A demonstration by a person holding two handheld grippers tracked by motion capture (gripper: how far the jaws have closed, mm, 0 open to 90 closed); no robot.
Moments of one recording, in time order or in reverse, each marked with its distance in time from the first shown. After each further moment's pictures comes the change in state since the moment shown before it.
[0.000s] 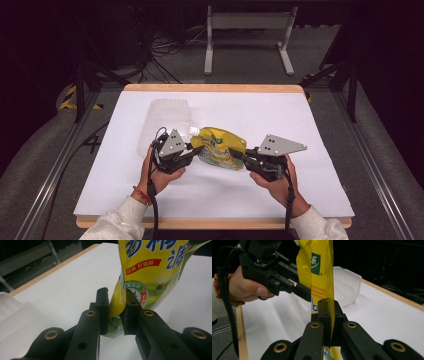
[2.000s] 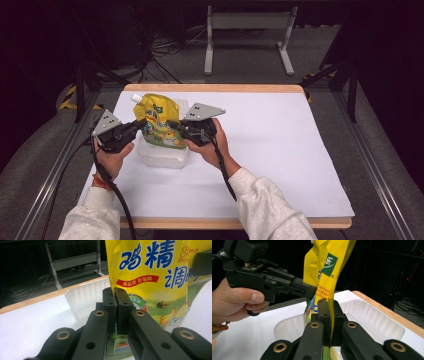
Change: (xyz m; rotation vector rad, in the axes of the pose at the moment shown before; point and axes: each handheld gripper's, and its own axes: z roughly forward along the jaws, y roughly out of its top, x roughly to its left) left arm 0.110 -0.054 -0.072 -0.132 0.246 -0.218; right arm 0.012 0.056 0.164 -0.049 0.076 -0.040
